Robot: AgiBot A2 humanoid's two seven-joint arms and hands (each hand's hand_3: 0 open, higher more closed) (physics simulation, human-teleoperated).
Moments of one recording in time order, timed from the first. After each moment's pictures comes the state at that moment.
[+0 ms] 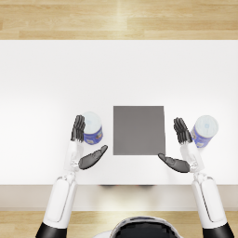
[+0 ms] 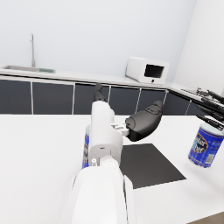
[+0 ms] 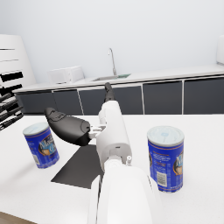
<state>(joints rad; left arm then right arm) 0.19 1.21 0.20 -1.80 1.00 0.10 0.10 0.19 -1.21 0.20 1.80 1.00 0.10 -0.10</state>
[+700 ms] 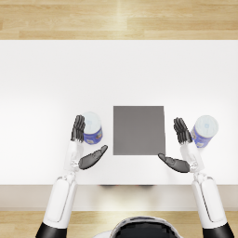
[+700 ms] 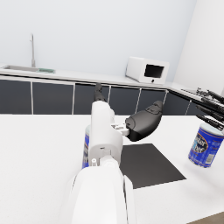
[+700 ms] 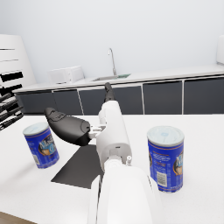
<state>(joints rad) 0.19 1.21 0.20 -1.80 1.00 0.10 0.10 0.19 -1.21 0.20 1.80 1.00 0.10 -0.10</state>
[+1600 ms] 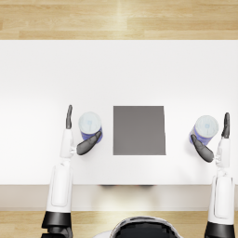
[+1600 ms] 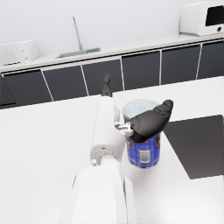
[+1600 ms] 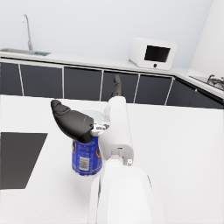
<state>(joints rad) 0.32 1.31 0.12 -1.42 1.42 0.00 0.00 0.18 -1.27 -0.11 1.58 1.42 0.00 0.00</state>
